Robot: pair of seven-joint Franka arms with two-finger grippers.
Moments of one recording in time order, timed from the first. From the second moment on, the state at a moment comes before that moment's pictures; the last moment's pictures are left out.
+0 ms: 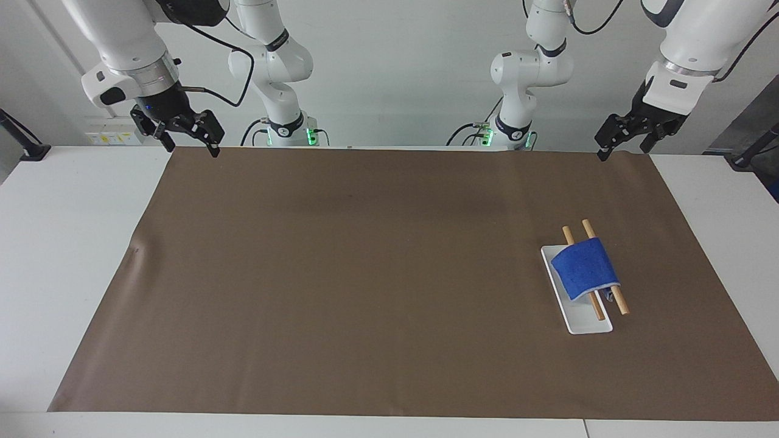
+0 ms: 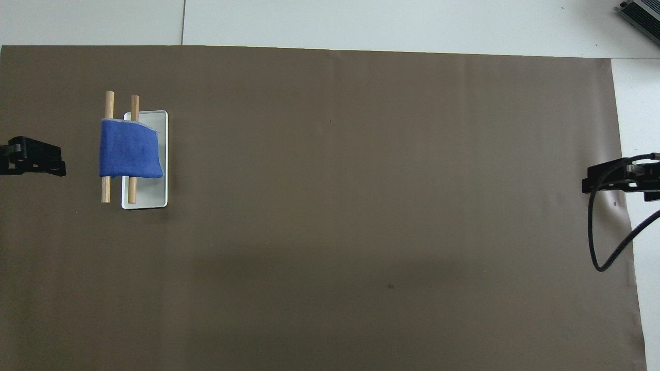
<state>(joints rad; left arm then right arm) -0.02 -0.05 -0.05 -1.55 0.03 1.52 -0.21 0.04 -0.06 -0.09 -1.61 -0.02 1.50 0.10</state>
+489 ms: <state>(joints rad) -0.02 -0.05 -0.05 -1.57 0.01 1.58 -0.21 0.04 -0.06 -0.09 -1.61 -0.02 1.50 0.10</state>
